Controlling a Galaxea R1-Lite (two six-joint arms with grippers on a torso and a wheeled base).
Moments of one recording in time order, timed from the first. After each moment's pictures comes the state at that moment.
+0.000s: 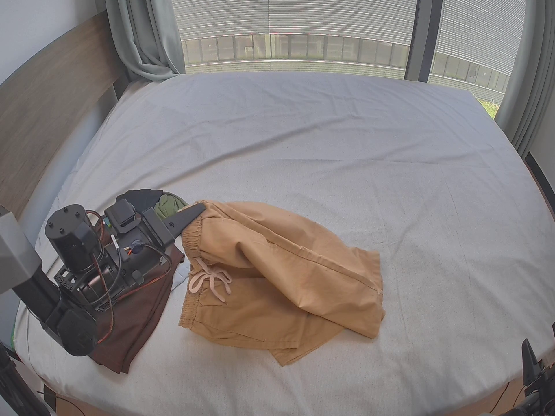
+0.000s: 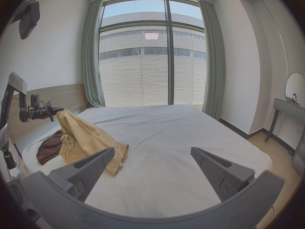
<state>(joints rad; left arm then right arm) -0.29 1.90 -0.42 -1.55 -0.39 -0.87 -0.02 0.02 -0.02 0.00 -0.04 0.02</state>
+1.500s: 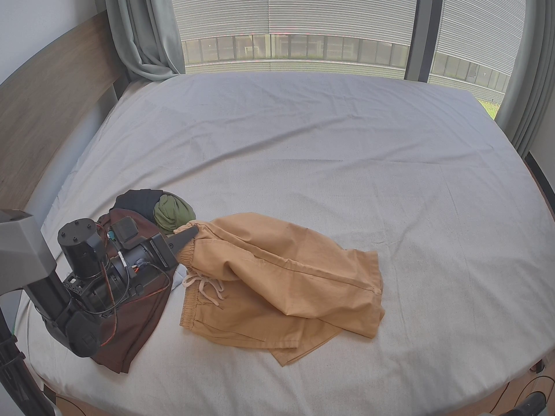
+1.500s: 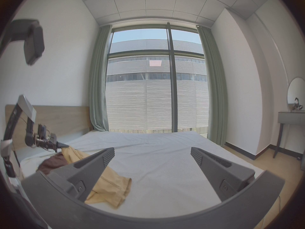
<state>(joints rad) -0.25 1.98 -0.40 -1.55 -0.38 -0.64 0.05 0.23 -0.21 -0.25 0.04 0.07</state>
